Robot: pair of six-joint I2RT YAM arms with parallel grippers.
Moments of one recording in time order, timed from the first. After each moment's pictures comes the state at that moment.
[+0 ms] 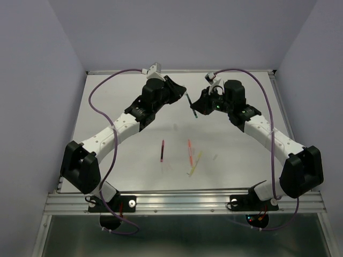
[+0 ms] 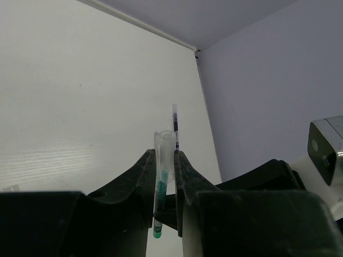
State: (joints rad) left arm -0.65 1.51 1.24 0.05 -0.09 -0.90; right arm 0.43 1.42 1.12 -0.02 -0.51 0.17
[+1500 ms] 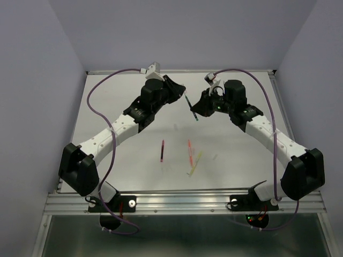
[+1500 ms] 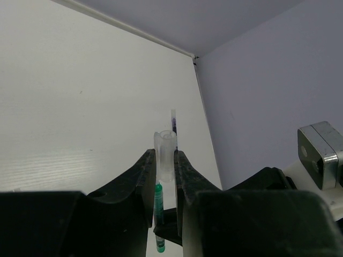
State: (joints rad) left arm -0.65 1.48 1.24 0.07 -0.12 -0.88; right arm 0.43 1.40 1.14 -0.11 -0.55 0.18
